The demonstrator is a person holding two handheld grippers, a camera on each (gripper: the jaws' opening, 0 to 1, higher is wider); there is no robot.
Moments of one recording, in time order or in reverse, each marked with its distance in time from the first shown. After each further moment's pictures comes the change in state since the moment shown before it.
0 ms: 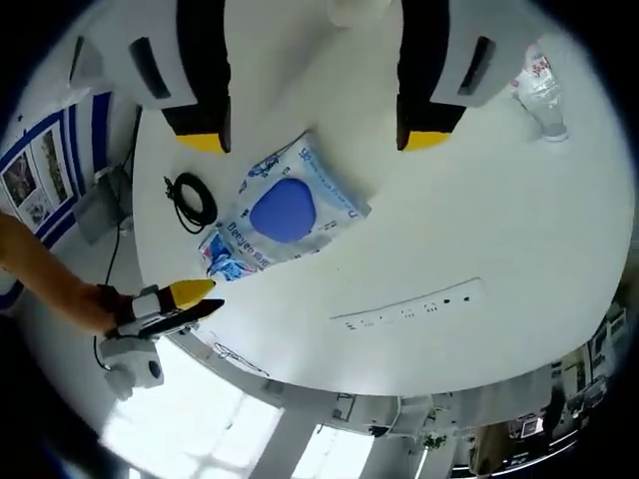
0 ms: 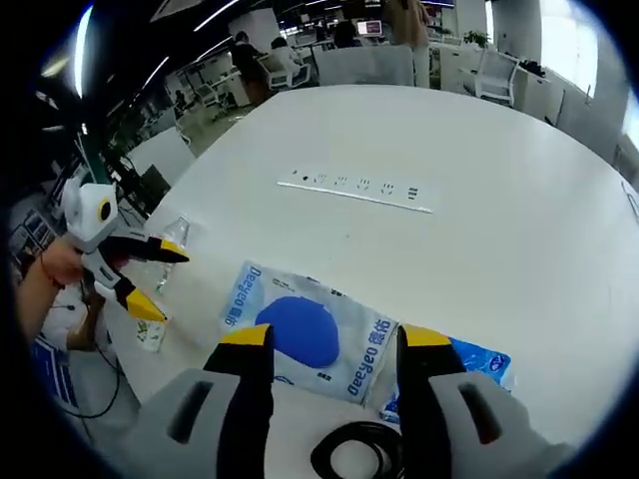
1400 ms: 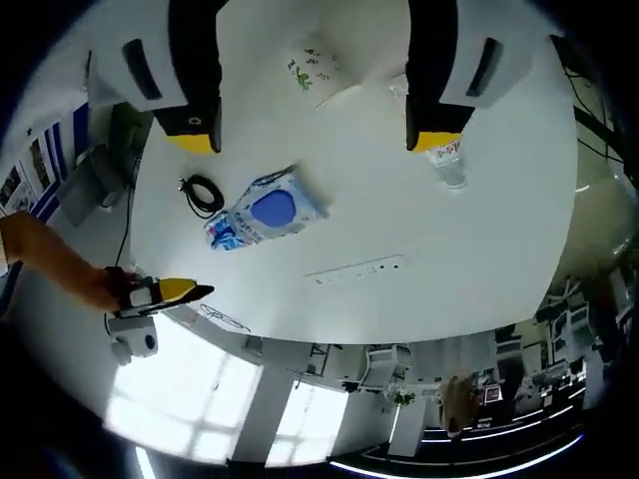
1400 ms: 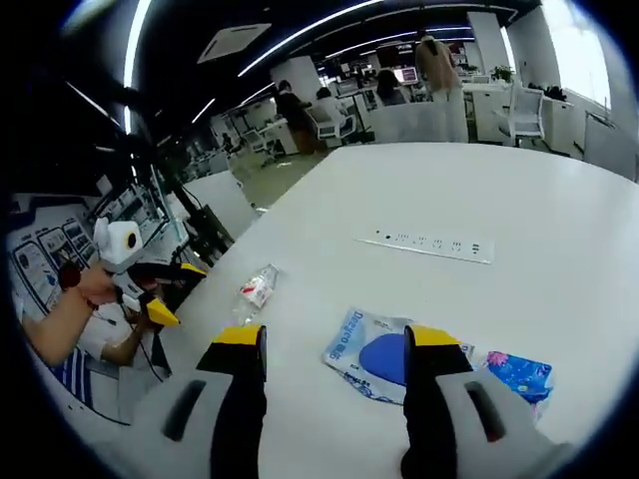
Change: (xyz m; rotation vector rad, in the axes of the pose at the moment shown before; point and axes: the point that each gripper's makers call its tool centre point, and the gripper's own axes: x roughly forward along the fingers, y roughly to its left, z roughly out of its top) left arm -0.158 0.002 -0.031 -0.016 -0.187 0.137; right arm -0.063 0.112 0.040 -0.016 -0.224 0.212
